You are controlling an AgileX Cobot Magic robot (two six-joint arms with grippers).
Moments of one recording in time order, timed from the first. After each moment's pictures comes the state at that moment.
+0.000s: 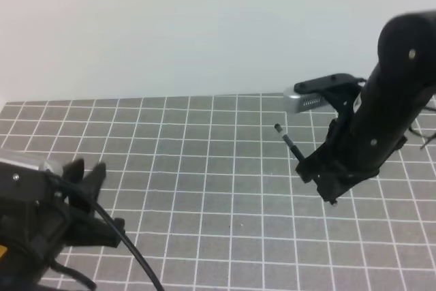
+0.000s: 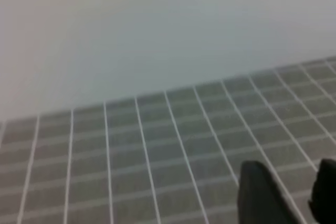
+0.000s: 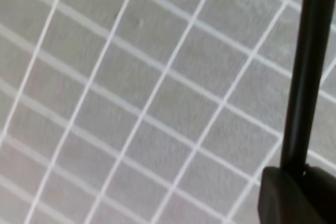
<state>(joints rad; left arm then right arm) -0.69 0.96 -0.35 -0.99 -0.49 0.85 0.50 1.77 -1.41 0.19 1.05 -0.05</state>
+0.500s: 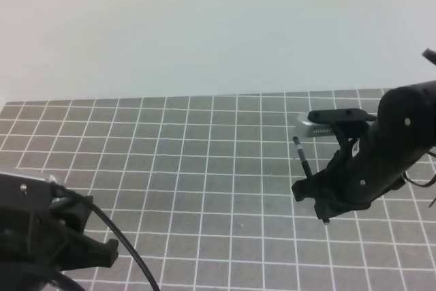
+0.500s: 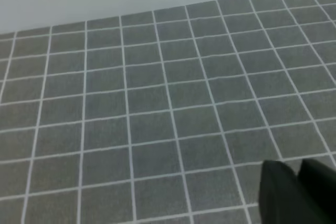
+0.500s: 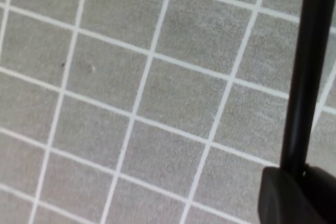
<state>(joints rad) -0.69 0.96 -0.36 -1.52 -0.38 1.24 0.50 1.79 -1.17 0.19 0.71 0.13</state>
